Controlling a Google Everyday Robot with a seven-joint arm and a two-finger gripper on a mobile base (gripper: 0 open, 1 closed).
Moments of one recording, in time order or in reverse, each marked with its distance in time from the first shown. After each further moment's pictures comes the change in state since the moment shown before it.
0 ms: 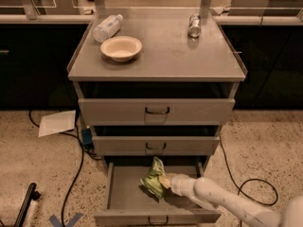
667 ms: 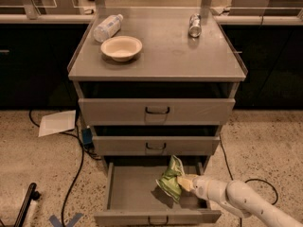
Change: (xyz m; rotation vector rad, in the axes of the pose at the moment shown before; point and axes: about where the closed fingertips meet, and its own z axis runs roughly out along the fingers) arm -0.032 0.002 -0.136 -0.074 -0.051 0.053
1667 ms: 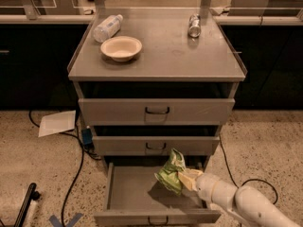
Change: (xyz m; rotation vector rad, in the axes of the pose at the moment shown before) arm -0.062 0.071 -0.057 0.025 -0.118 -0.152
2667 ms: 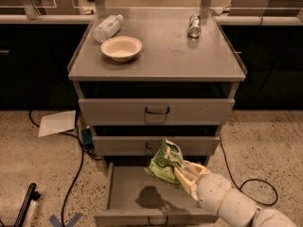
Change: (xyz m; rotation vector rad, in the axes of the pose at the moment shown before) arm -0.140 0.137 -0.102 0.051 -0.223 -0.309
